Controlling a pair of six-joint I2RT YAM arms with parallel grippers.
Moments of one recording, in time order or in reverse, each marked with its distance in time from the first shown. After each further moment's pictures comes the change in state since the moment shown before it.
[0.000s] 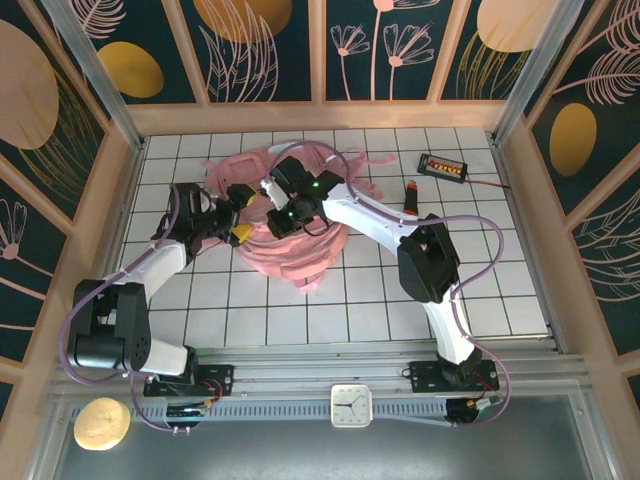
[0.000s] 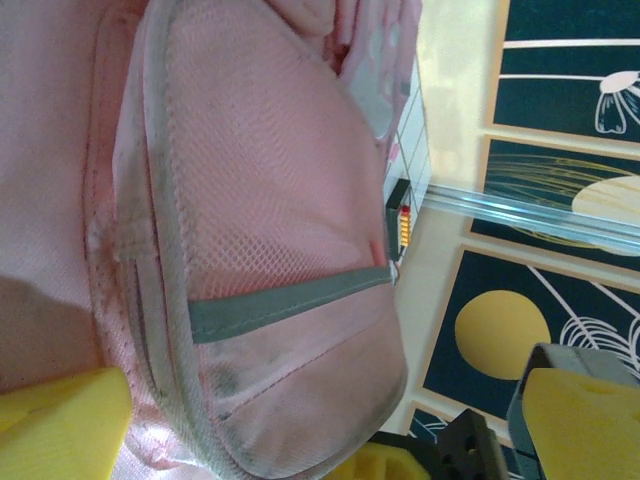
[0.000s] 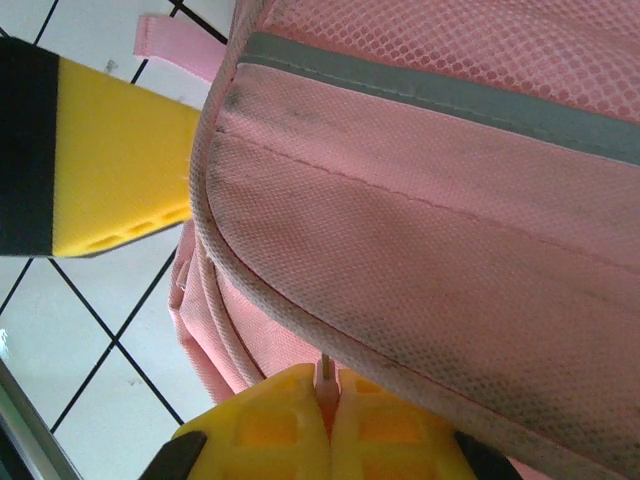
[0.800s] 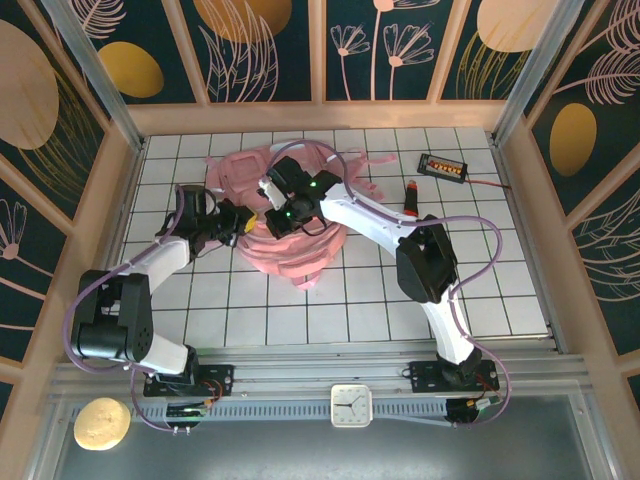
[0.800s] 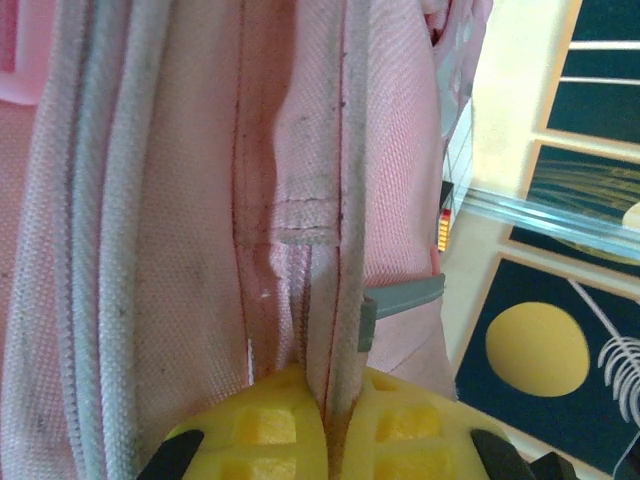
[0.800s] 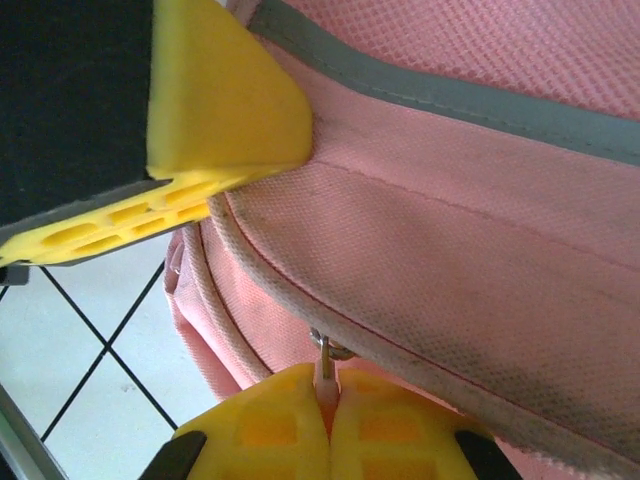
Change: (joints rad) left arm -0.002 0.053 0.034 -0.081 -0.029 0.043; right arm 0.006 0.007 0.015 -0.019 0.039 0.002
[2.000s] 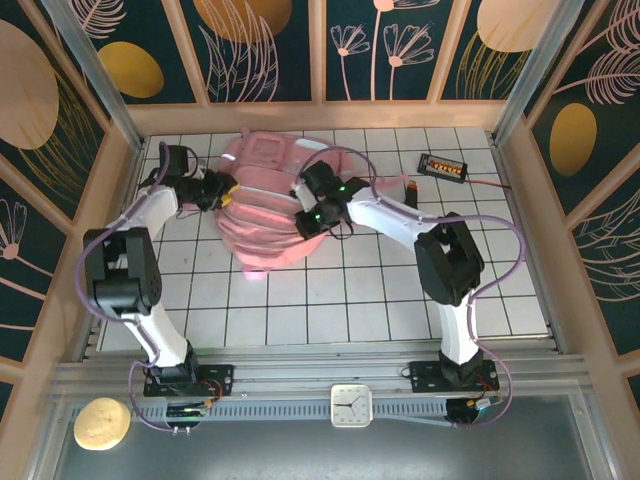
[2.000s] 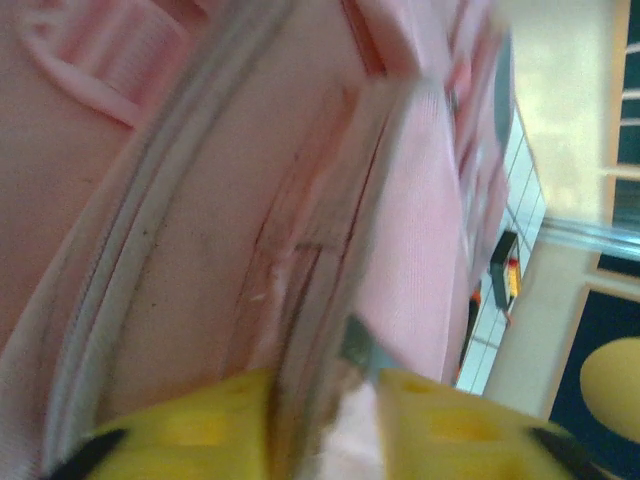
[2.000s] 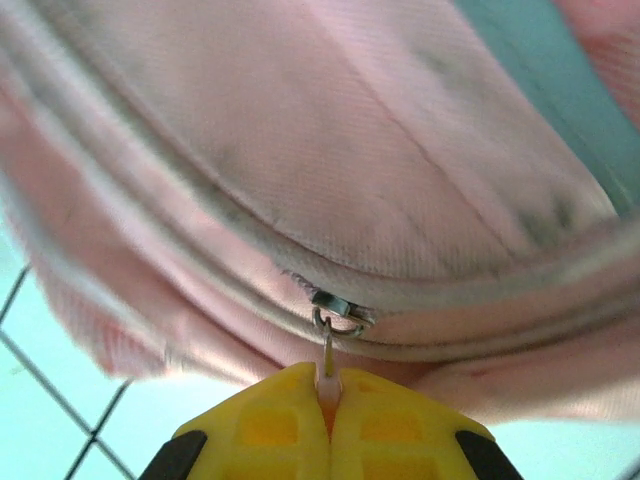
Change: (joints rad) left arm 0.144 0.330 0.517 -0.385 -0.005 0.377; right arm -0.087 -0.142 -0.310 0.154 -0.014 -0.024
